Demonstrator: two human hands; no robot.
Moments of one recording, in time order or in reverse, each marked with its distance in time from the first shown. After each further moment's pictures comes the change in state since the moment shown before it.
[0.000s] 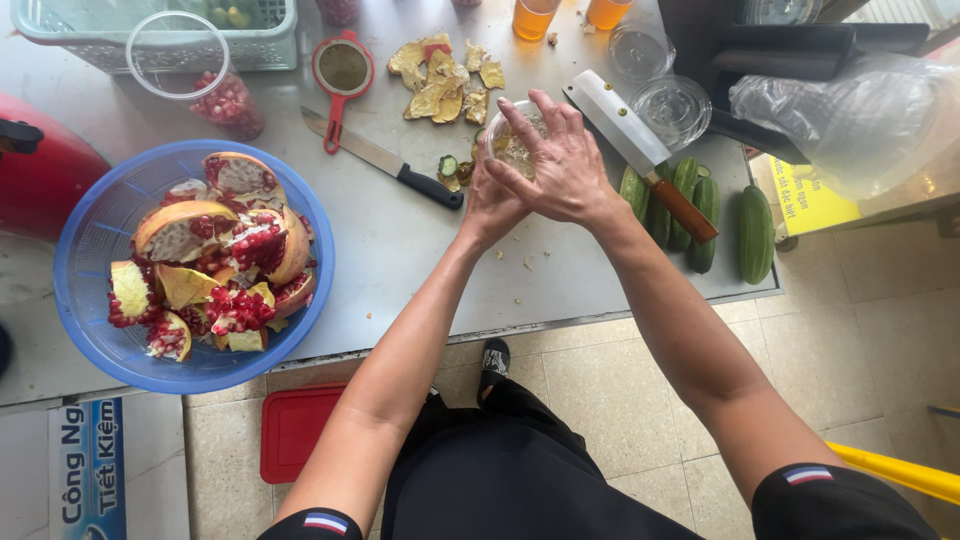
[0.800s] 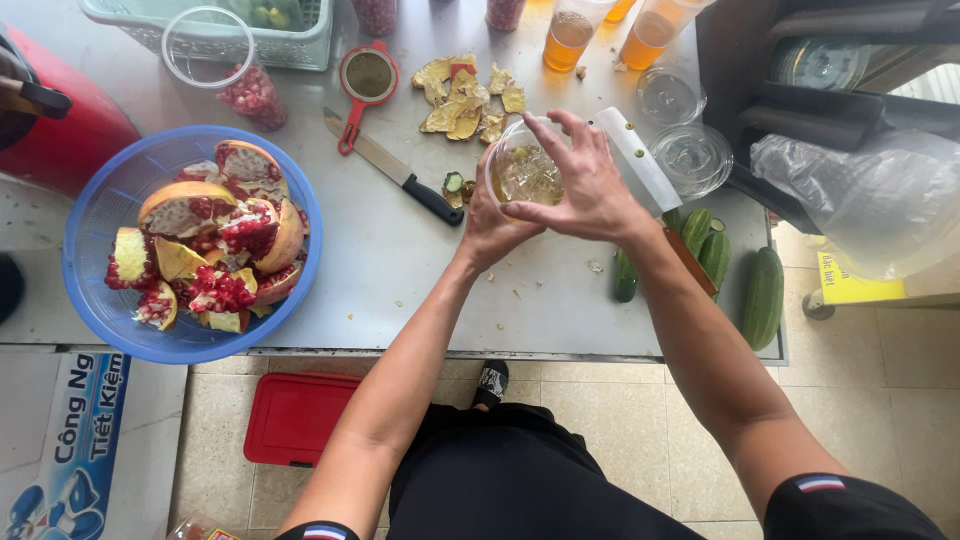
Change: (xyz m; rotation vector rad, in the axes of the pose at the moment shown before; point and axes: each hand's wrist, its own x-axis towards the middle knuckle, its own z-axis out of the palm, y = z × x) left_hand -0.005 0.011 0.008 -0.169 0.108 -0.002; right_hand 0.005 0.051 -0.019 0.277 0.014 -0.271
